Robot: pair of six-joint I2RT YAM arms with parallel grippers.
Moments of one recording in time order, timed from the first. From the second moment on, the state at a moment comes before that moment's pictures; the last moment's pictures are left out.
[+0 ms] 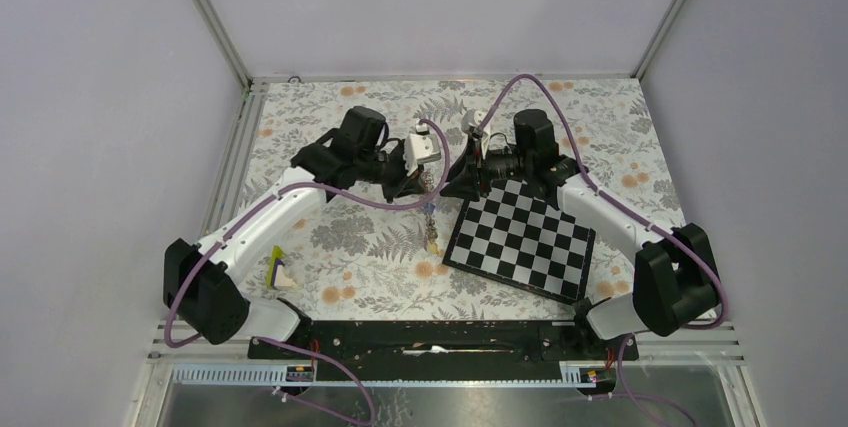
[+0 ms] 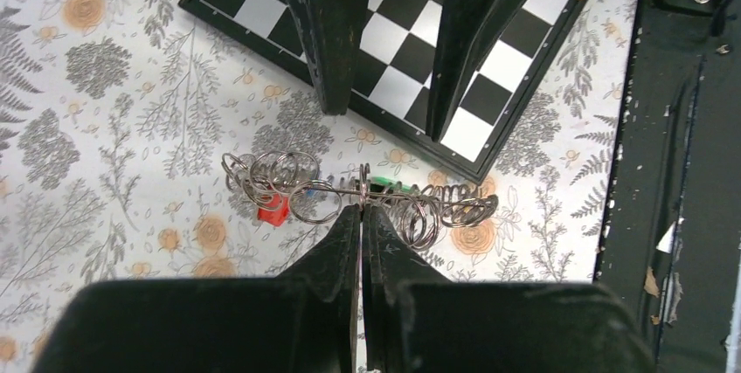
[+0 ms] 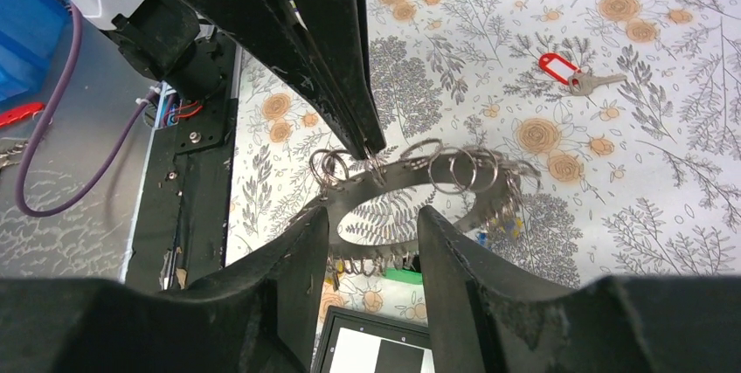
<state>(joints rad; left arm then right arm) -0.59 1.39 1.23 -0.60 0.63 0.50 0.47 1.44 0.98 0.04 -1.03 -0.12</state>
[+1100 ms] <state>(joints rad) -0.57 1.15 1.03 -0.75 0.59 0.61 0.62 2.42 2.15 -0.46 -0.64 -0.15</state>
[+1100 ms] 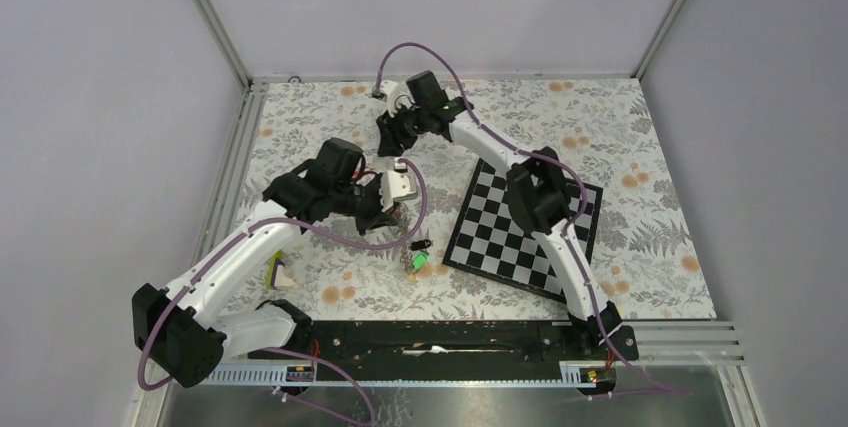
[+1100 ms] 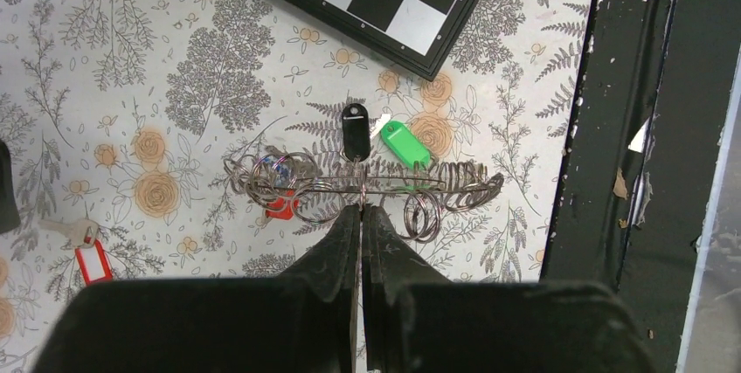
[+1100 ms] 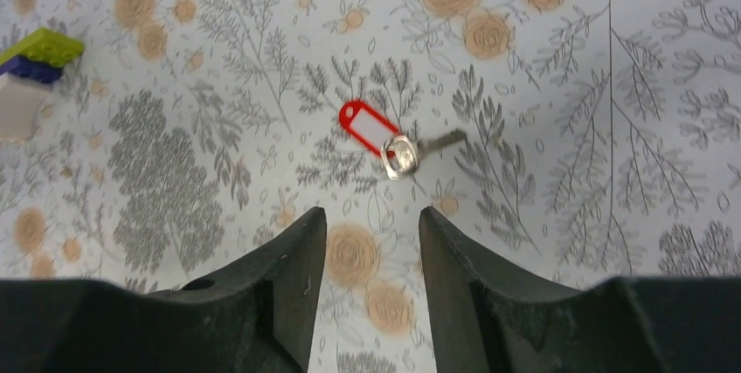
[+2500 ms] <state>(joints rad) -0.57 1.13 1.02 -0.76 0.60 0.62 0.76 2.74 2.52 -0.54 -0.32 -0.08</state>
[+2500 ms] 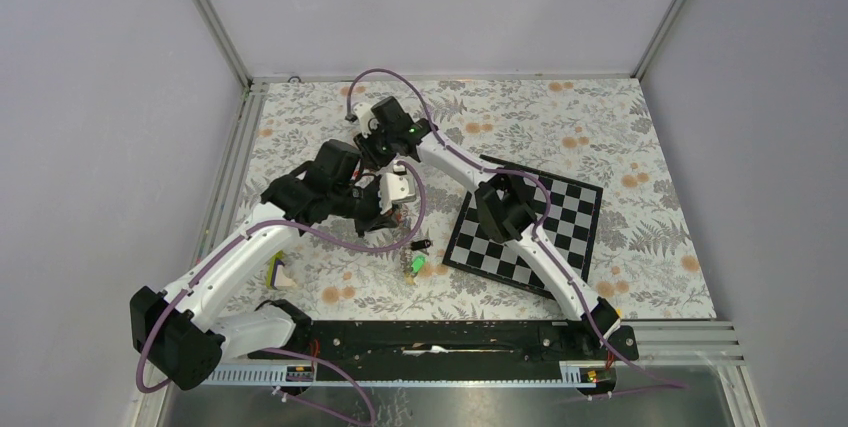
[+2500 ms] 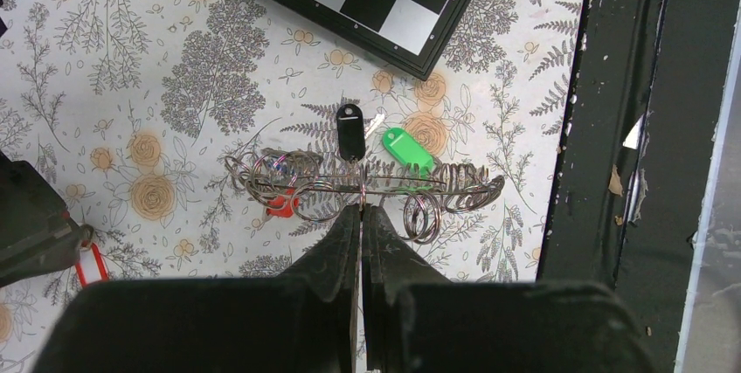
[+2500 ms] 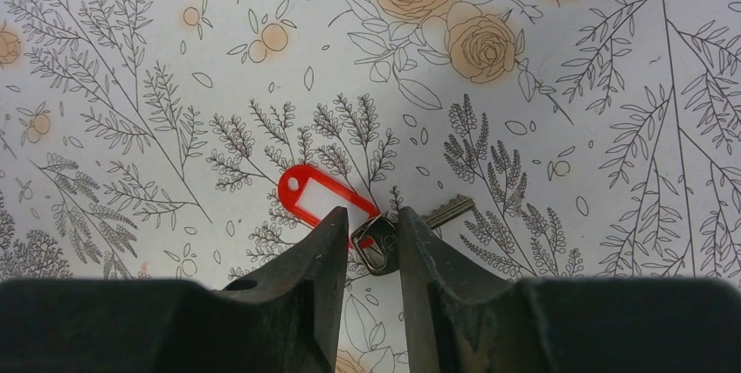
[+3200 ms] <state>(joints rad) -0.57 1.13 0.99 -0.76 0.61 0.62 0.79 2.74 2.52 -0.54 -0.22 -0.10</state>
